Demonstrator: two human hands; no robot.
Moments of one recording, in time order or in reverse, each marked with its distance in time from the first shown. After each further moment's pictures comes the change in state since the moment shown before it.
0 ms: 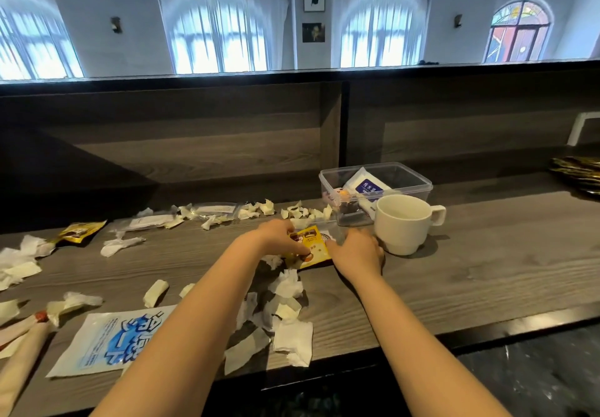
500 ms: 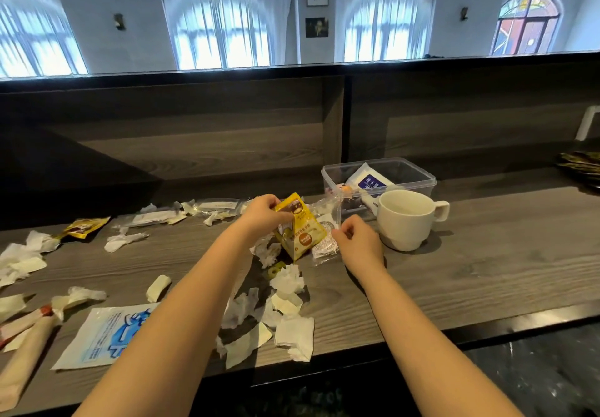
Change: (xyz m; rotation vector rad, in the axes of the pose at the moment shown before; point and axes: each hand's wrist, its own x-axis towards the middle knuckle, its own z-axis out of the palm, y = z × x) left_hand -0.008 -0.007 -0.017 -0.527 0.268 0.000; right_hand -0.002 0.005 -0.004 0.351 -0.005 -0.090
